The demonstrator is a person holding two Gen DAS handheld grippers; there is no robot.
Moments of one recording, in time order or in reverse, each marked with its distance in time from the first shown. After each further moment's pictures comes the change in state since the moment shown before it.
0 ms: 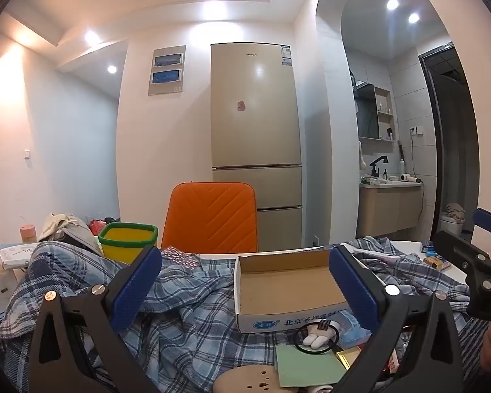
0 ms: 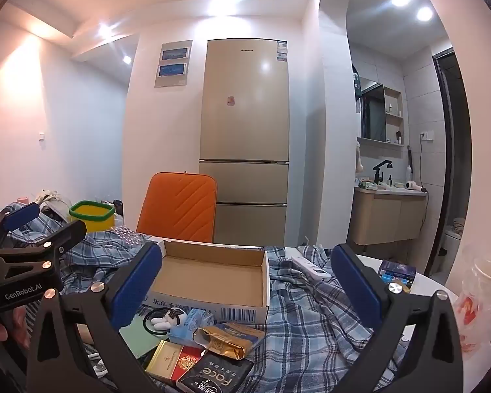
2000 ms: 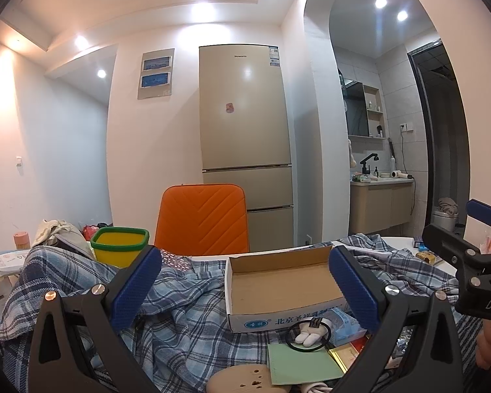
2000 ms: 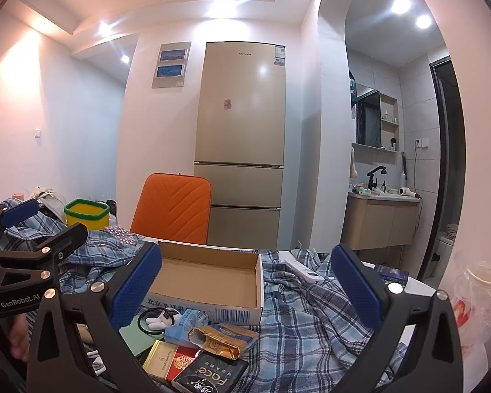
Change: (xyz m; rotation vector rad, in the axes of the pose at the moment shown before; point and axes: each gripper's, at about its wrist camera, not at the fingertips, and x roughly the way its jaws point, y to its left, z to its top) left arm -0.002 -0.007 -0.005 0.041 -0.019 -0.041; right arm -0.003 0.004 -0.003 -0.031 -0.004 -0.038
